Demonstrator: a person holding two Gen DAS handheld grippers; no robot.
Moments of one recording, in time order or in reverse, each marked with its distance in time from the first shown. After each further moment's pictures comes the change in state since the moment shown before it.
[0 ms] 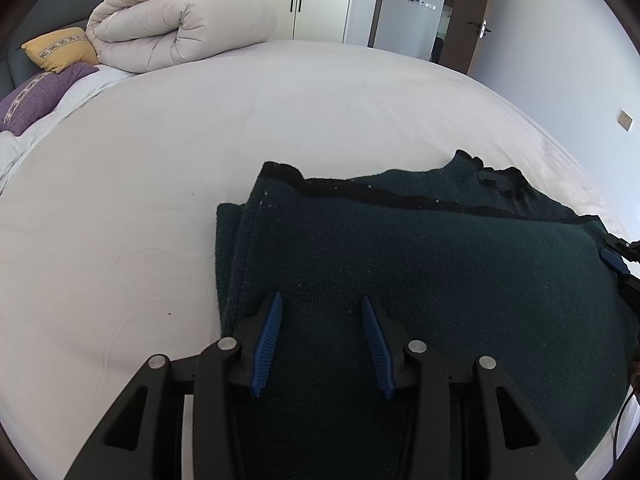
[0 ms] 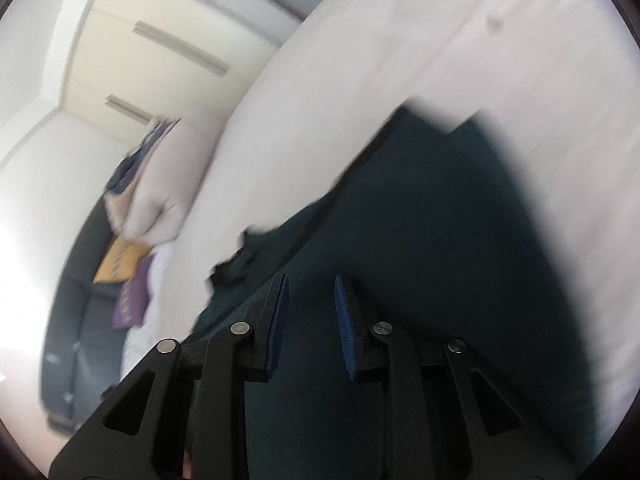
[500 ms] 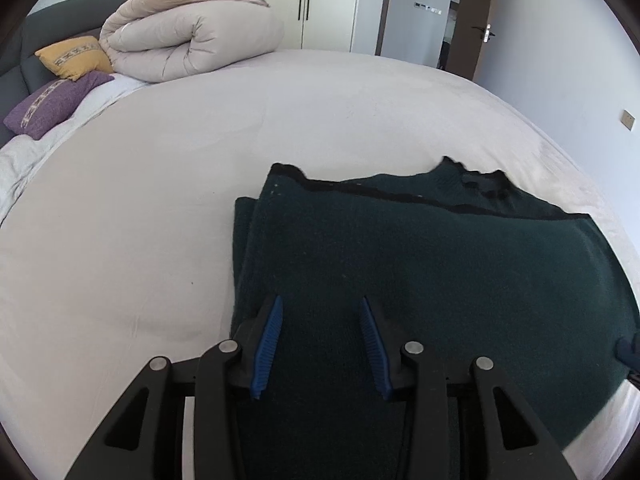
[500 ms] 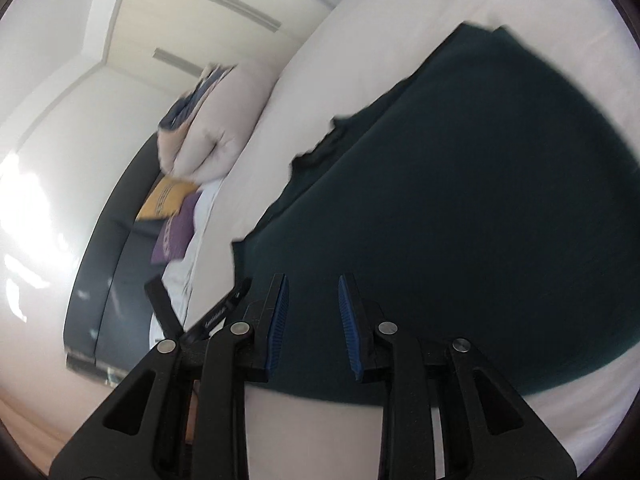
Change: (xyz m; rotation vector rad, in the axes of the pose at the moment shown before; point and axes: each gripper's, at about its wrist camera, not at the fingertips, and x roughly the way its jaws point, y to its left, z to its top) left arm -0.049 -0.021 -0.016 0.014 -0.042 0.032; right arm -0.018 0.061 -0.111 -0.126 0.213 0.201
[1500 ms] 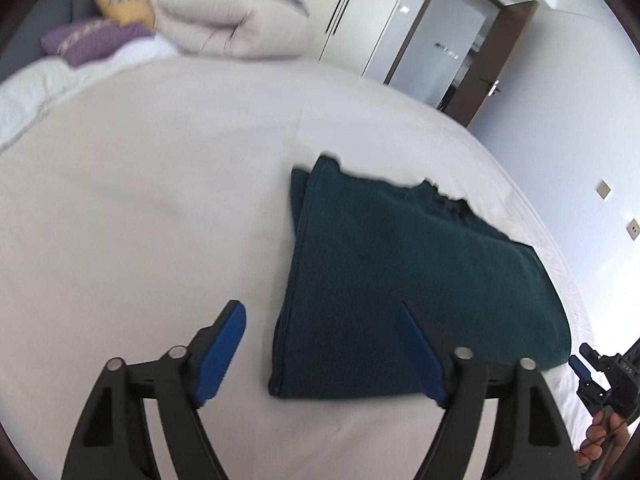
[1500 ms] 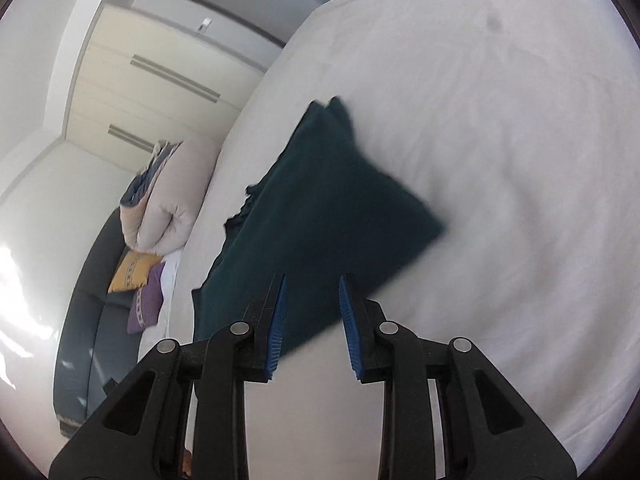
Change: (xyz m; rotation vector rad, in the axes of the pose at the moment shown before) left arm -0.081 0.053 -0.047 -0.217 -0.050 -0.130; right arm -0.034 -0.055 -0.007 0.170 -0.245 -0.163
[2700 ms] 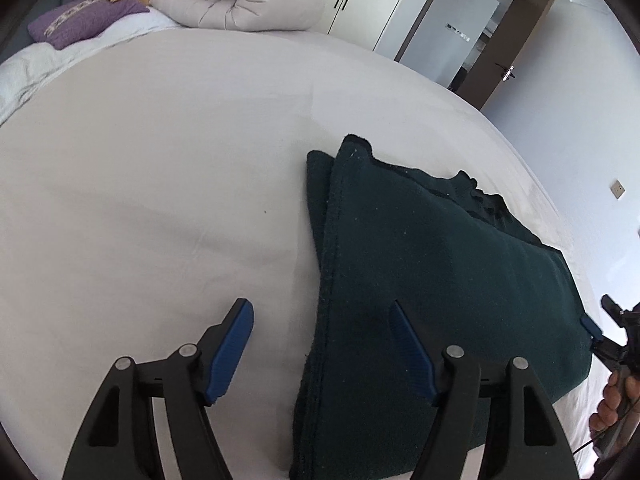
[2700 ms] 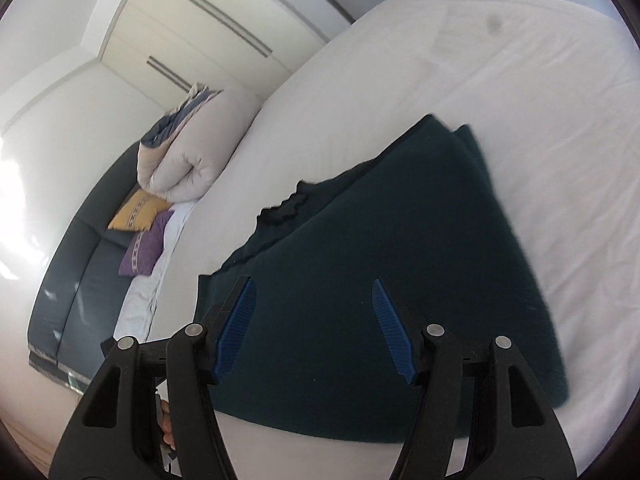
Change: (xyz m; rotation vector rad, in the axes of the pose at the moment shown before) left arm 0.069 0.029 0.022 -0.050 0.127 -0.005; right arm 0.061 0.071 0.077 -0.247 0.110 0.043
